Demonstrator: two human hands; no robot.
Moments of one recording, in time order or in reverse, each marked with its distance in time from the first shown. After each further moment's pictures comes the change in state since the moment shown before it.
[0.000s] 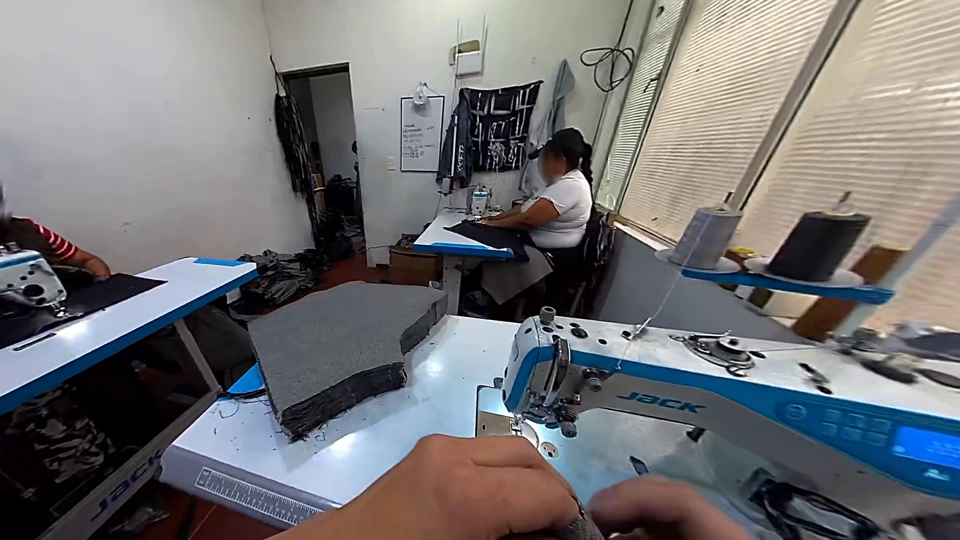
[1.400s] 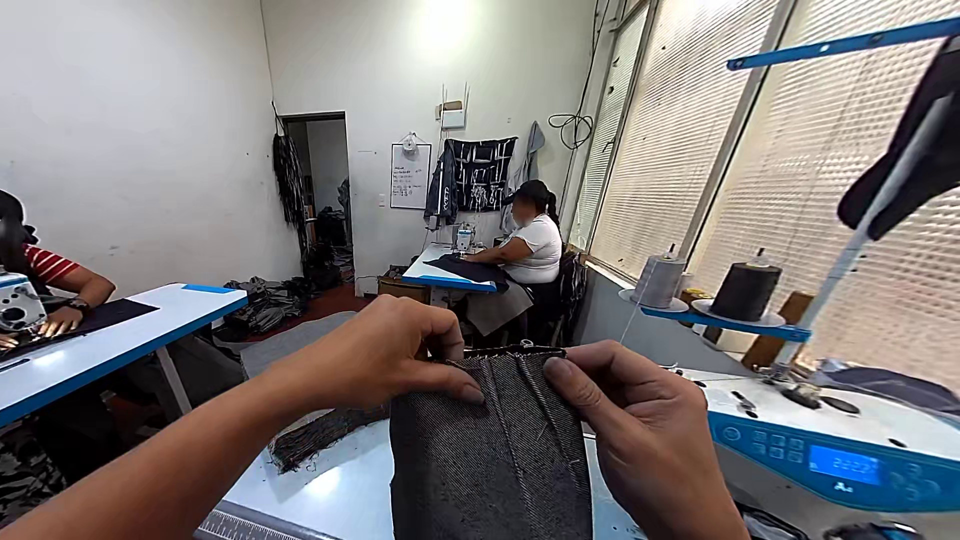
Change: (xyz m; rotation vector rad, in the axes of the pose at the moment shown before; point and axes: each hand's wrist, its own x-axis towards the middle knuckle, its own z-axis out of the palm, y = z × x) left_hand 0.040 -0.016 -0.097 0.216 -0.101 -0.290; right_hand 0.092 0.001 0.008 0.019 0.409 -0.156
